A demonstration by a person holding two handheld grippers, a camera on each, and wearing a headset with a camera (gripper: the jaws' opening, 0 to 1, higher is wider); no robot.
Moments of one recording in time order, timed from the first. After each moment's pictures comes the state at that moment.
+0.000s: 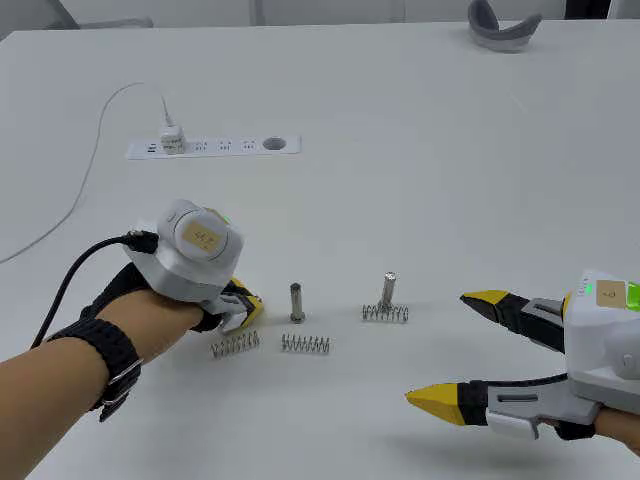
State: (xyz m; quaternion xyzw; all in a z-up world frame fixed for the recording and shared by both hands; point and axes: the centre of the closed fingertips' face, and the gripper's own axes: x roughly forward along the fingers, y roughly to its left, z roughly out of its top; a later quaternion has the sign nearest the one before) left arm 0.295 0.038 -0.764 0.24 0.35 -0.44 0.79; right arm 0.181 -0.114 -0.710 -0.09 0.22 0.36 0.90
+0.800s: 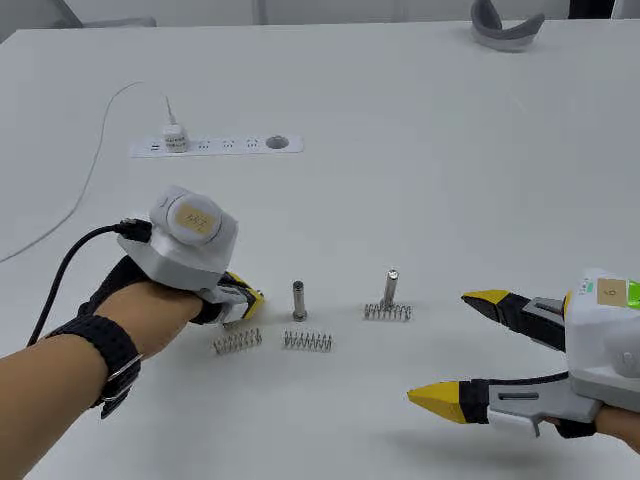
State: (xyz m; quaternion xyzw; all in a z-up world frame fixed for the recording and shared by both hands) left arm 0.294 0.043 -0.750 0.20 0.36 -0.43 0.81; right arm 0.181 -0.112 -0.711 -0.09 0.22 0.36 0.90
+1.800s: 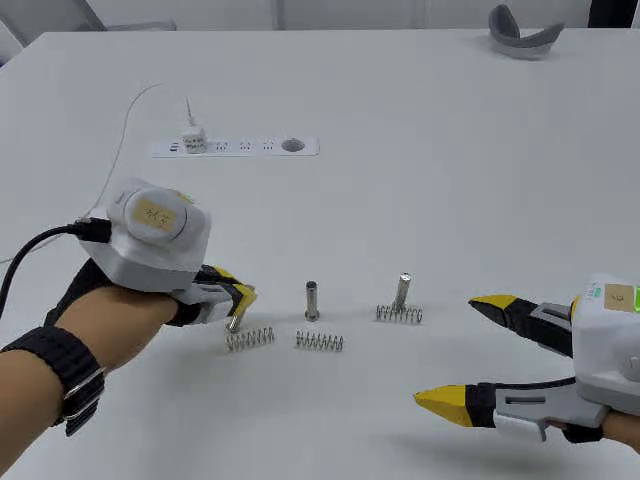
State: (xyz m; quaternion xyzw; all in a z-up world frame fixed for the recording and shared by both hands) left arm 0.276 0.067 -0.721 0.17 0.34 -0.42 0.83; right arm 0.180 -0.108 -0.711 -0.09 0.22 0.37 0.90
